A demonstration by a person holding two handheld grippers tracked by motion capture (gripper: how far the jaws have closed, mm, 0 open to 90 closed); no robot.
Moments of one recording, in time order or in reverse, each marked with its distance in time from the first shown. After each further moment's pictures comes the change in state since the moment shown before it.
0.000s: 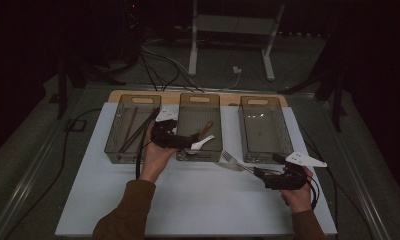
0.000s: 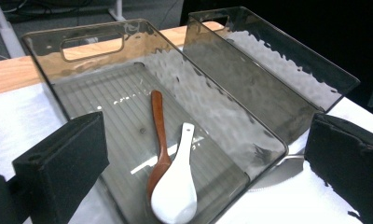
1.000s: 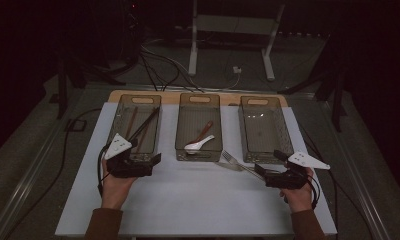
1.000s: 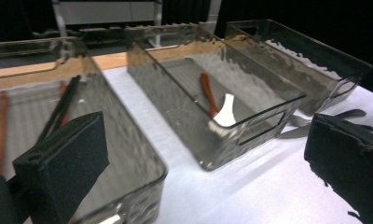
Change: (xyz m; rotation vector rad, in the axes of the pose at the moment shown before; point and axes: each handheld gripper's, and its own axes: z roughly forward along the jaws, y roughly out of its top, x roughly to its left) left arm 0.019 -0.080 -0.103 -0.141 0.142 0.012; right arm 0.000 0.003 -0.002 -0.093 -0.013 -0.030
